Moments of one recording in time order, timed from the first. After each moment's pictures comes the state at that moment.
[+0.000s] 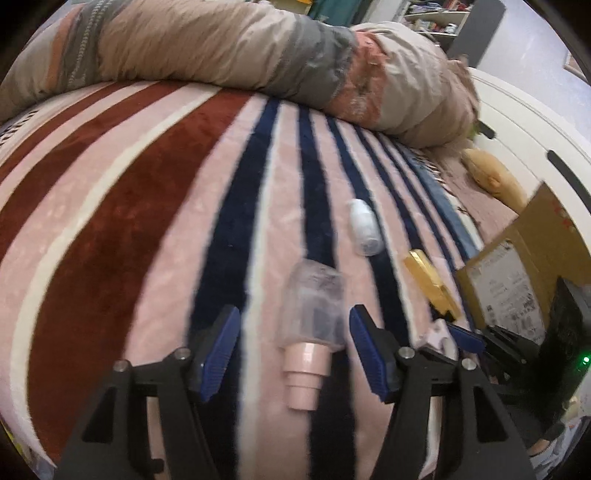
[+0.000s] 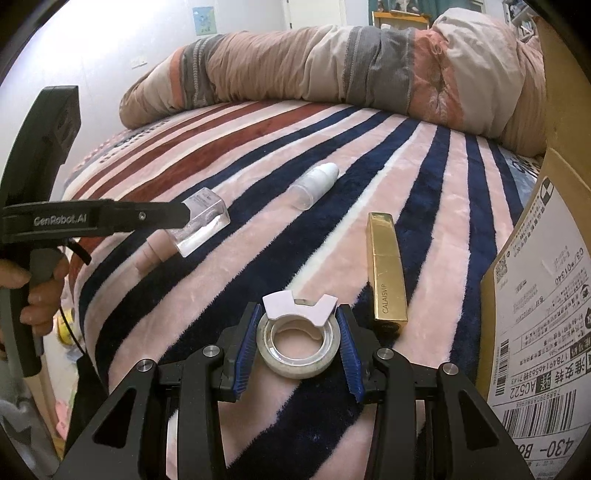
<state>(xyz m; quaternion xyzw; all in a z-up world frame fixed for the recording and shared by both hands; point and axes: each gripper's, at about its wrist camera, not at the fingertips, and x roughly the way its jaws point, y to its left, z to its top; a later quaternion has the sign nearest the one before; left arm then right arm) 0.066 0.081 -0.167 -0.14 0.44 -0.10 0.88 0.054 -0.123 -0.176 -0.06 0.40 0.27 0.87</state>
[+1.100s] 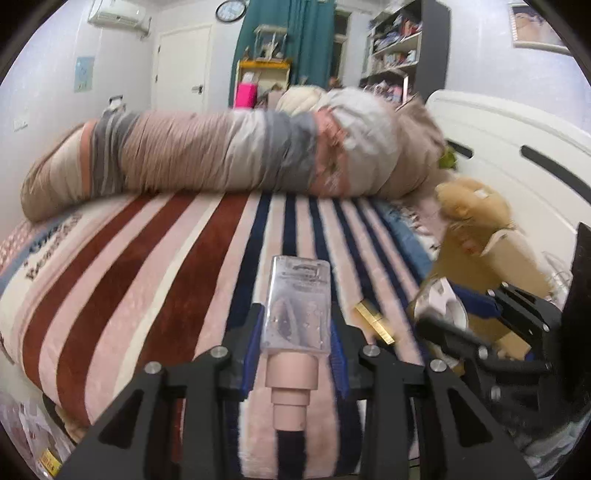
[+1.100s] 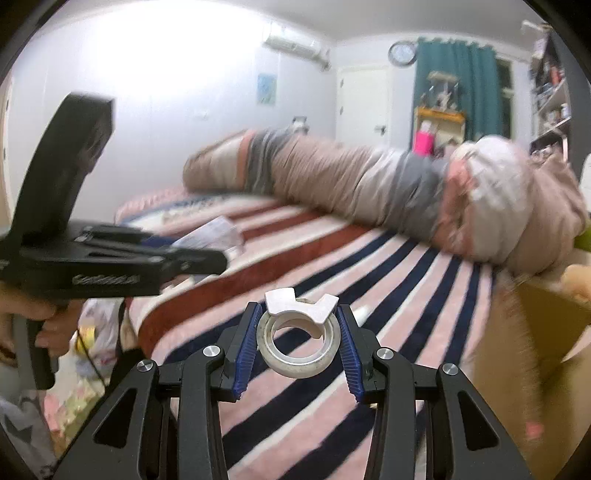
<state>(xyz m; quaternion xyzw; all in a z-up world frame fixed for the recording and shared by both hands) -0.025 0.044 -0.026 -0.04 0.31 -0.05 0.95 -0.018 -0.125 -0.044 -0.08 0.21 0.34 0.91</state>
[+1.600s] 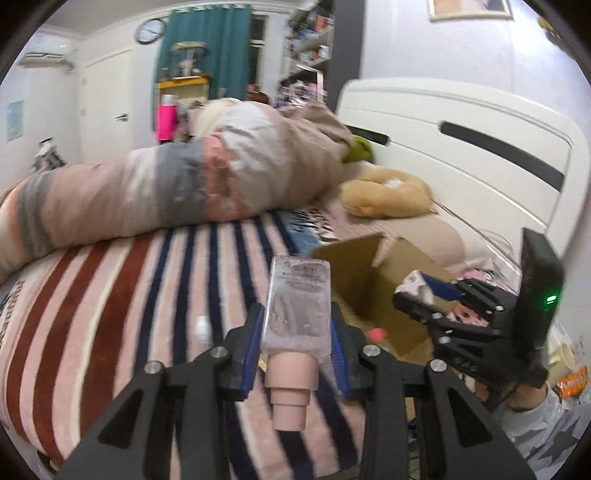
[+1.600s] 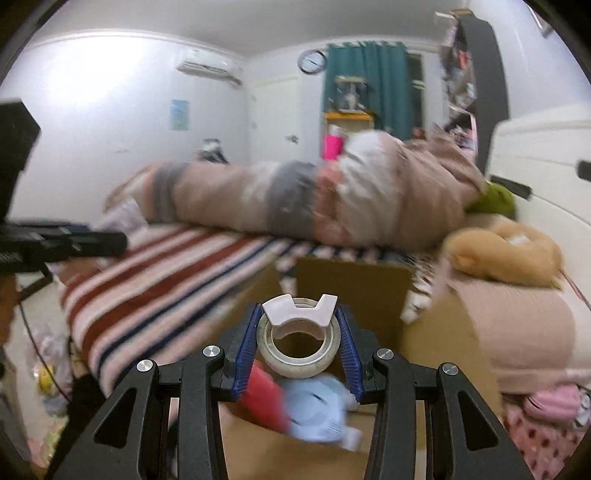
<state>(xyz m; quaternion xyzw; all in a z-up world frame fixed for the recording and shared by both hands) -0.021 -0.092 0.026 0.02 0.30 -0.18 0.94 -0.019 -0.288 -0.029 -0.03 0.22 0.19 0.96</state>
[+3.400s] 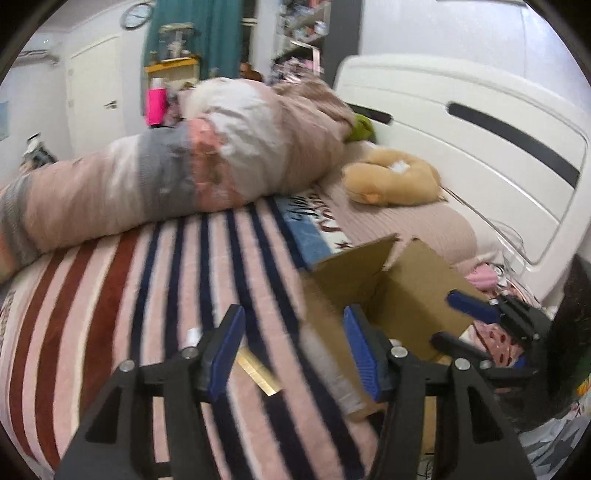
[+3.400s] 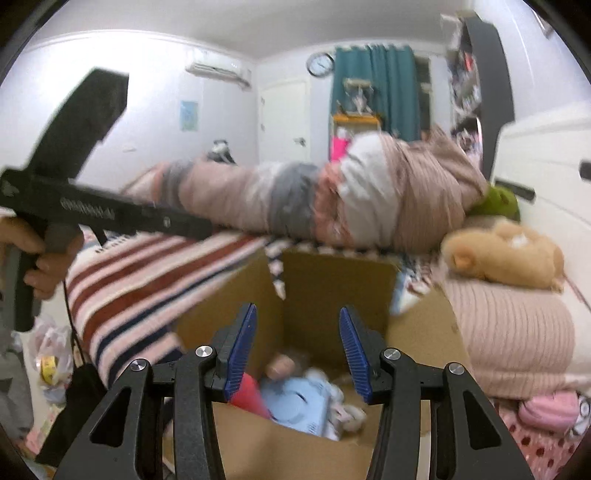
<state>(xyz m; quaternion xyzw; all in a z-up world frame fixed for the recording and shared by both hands) 0.034 -0.091 0.030 0.02 0.34 -0.17 0.92 -0.034 -0.297 -0.022 -0.04 0.19 0.23 0.95</state>
